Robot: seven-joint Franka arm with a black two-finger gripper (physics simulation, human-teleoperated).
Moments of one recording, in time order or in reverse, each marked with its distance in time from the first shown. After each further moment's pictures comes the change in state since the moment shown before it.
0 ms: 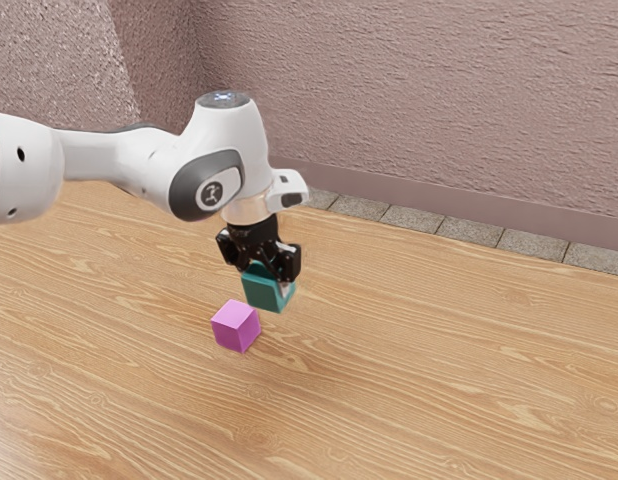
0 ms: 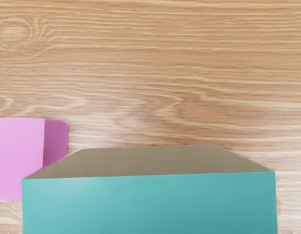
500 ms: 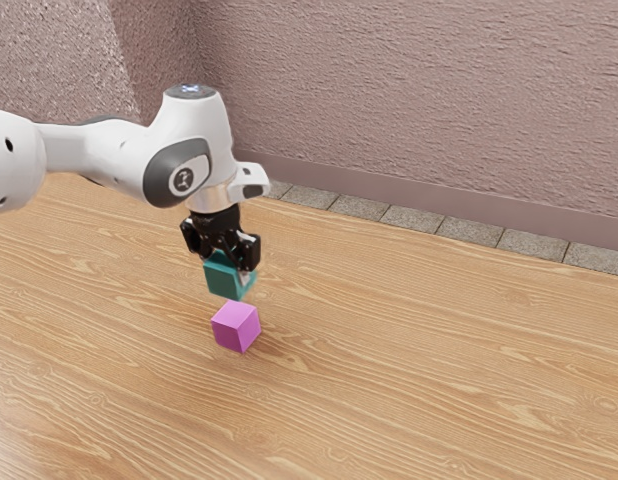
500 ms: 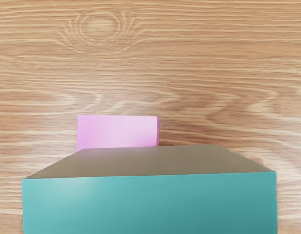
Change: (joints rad) arm 0.001 0.005 0.139 0.004 0.021 -0.042 0.128
